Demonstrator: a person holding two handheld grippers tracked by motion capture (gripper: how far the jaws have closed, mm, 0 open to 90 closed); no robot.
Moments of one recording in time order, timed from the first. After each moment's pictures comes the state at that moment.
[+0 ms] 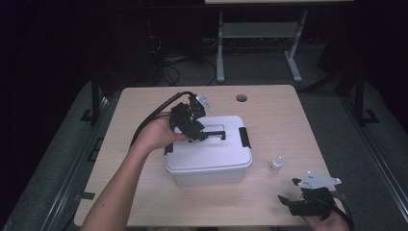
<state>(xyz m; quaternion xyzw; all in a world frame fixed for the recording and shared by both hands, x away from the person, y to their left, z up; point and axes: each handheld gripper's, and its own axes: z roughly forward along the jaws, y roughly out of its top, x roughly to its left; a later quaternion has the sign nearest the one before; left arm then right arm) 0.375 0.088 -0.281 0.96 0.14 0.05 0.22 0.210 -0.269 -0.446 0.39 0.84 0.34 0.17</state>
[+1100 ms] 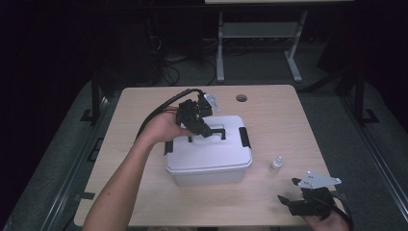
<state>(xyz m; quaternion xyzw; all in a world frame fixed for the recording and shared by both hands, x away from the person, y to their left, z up) 0.384 0.073 -0.278 0.97 0.07 0.02 0.21 0.210 -0.268 -0.445 0.38 0.84 0.34 0.17</state>
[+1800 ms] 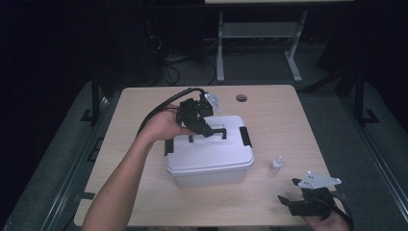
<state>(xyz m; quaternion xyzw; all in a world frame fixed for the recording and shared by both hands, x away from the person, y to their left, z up) 0.382 0.071 -0.272 0.98 0.05 0.02 0.21 0.209 -0.269 -0.446 0.39 0.84 0.34 0.16</state>
